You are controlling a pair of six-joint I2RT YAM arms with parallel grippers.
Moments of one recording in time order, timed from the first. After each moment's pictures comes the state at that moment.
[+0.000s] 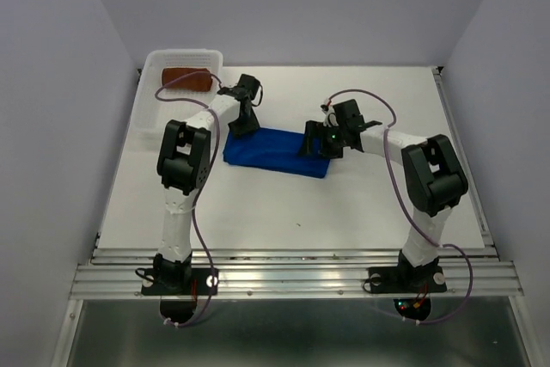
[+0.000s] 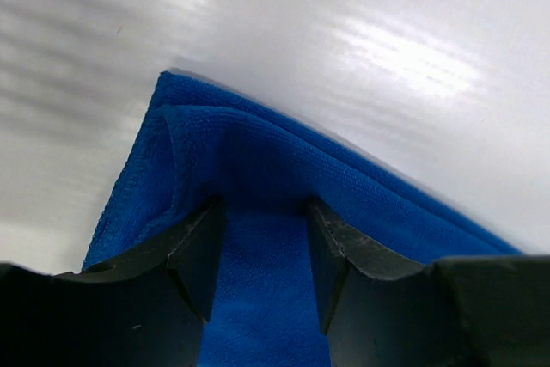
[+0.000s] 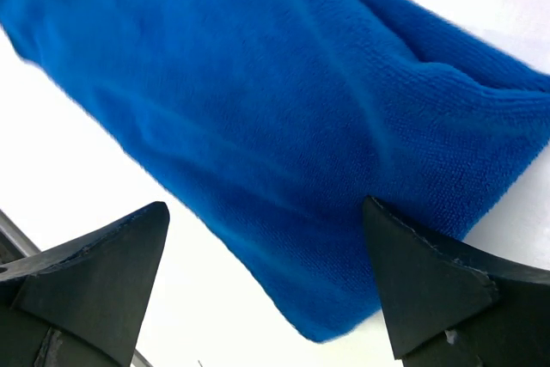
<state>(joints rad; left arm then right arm) -0.37 2.20 1.75 -0.73 -0.22 -0.72 0.38 1.90 1.21 -0.22 -0.43 0.40</state>
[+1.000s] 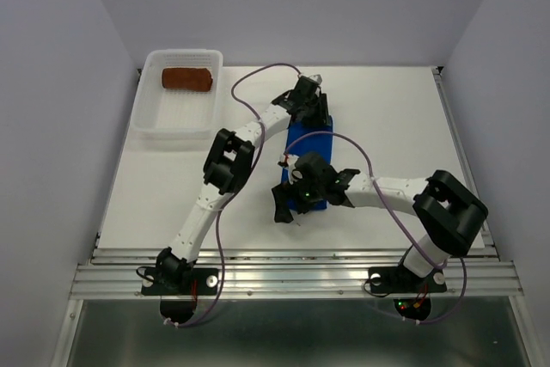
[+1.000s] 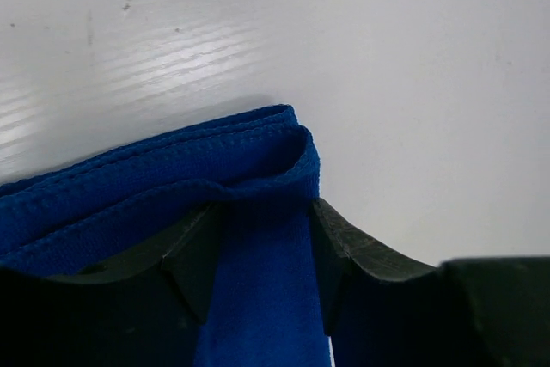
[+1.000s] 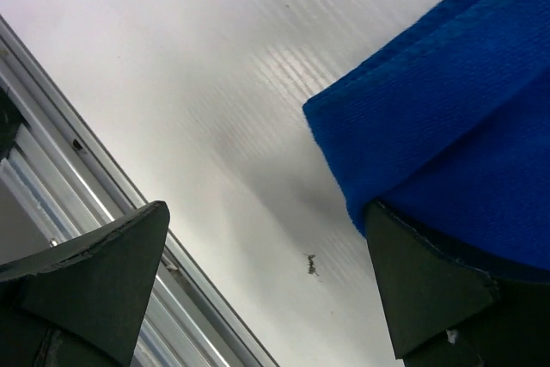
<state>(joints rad) -0.62 2.58 2.26 -0.40 0.17 -0.61 0.86 1.60 0.85 -0.13 -0.33 0.35</state>
